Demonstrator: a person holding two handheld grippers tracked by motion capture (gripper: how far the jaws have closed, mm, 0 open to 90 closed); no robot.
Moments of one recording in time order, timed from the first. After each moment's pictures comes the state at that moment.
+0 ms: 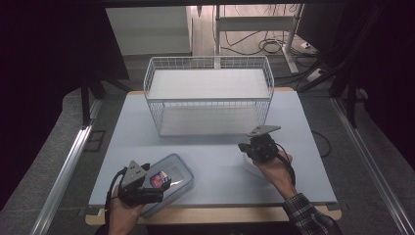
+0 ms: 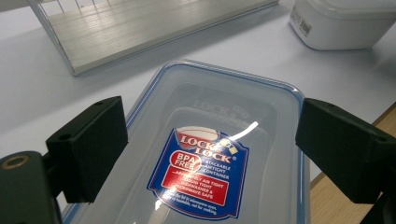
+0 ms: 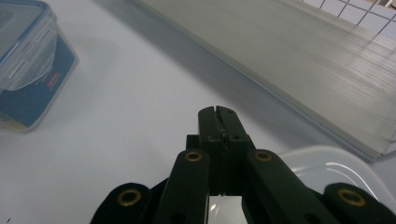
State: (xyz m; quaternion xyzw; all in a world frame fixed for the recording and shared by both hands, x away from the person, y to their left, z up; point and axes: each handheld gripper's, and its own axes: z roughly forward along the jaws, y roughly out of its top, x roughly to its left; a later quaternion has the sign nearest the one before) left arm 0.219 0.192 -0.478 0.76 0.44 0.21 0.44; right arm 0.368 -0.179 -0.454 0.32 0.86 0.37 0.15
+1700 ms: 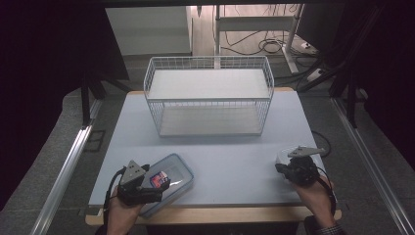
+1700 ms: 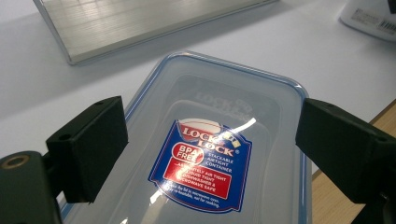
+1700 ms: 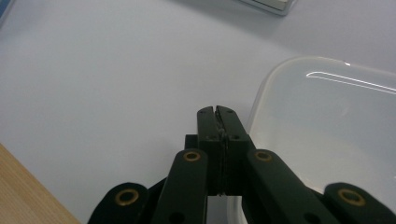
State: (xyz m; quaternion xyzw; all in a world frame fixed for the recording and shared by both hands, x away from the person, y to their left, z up) left arm 0.221 0.194 -0.479 0.76 0.45 0.20 0.43; right arm 0.312 -0.287 -0.470 0.41 0.84 0.33 0.15
